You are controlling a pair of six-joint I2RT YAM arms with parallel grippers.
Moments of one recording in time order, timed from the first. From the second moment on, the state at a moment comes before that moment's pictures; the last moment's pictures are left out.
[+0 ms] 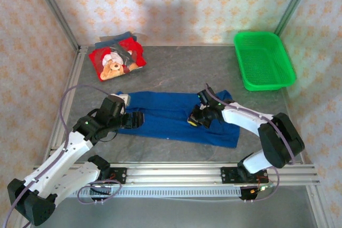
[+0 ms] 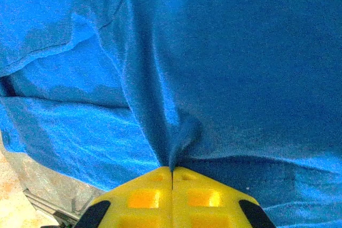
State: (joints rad) left arm -0.48 0.83 0.75 -0.79 0.00 -0.49; right arm 0.57 1.47 0.79 -0.44 -0.38 1.06
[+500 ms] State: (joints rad) left arm -0.48 0.94 0.80 -0.79 -0.02 -0.52; right arm 0.59 1.36 0.83 -0.61 -0.38 1.07
